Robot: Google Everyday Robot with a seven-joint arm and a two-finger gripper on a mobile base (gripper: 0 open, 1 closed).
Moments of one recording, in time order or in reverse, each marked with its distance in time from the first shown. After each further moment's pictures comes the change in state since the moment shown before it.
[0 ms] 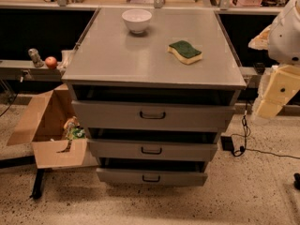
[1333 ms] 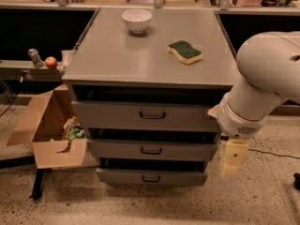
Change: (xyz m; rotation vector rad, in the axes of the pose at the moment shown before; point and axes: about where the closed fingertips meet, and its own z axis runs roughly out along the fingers) arm 0.013 0.068 0.173 -0.209 0.051 -0.155
